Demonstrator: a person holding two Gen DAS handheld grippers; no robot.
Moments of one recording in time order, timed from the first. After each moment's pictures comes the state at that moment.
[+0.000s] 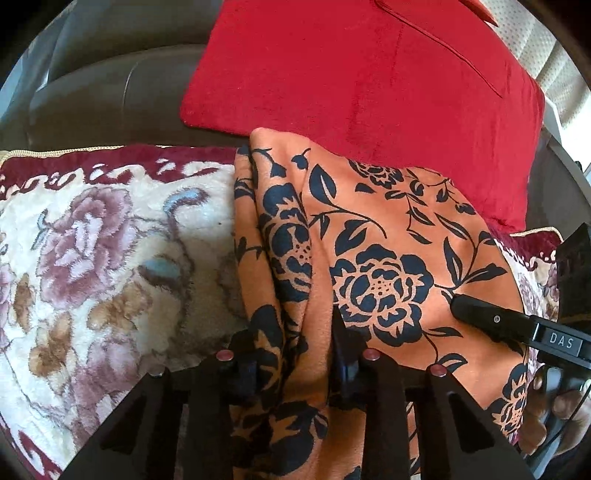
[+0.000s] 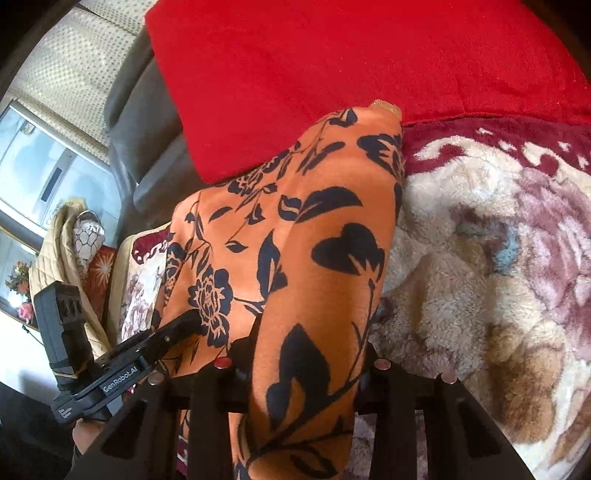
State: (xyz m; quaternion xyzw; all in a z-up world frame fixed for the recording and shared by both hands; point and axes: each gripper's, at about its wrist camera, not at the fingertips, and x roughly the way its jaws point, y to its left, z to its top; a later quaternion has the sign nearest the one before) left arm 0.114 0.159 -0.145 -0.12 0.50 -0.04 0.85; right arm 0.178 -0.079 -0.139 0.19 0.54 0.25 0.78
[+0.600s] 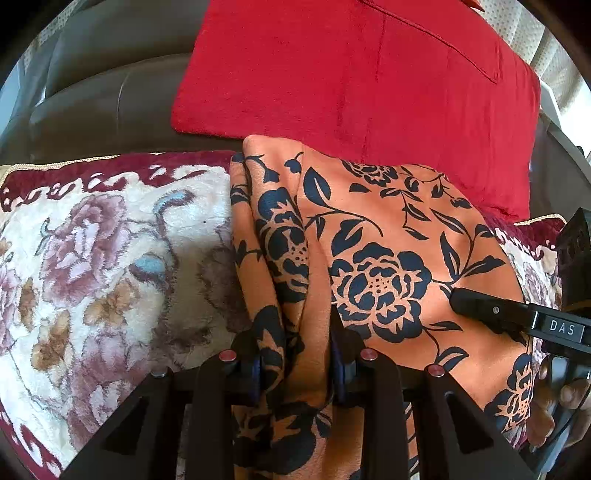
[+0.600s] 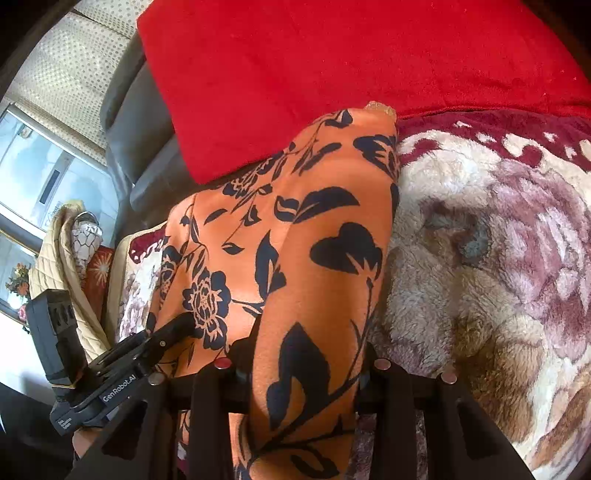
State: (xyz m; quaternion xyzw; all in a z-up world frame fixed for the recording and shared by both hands) left arm 0.115 0.158 -0.143 -0.10 0.50 -0.03 0.86; right arm 0.180 -0.082 -0.141 0.19 0.55 0.24 0.78
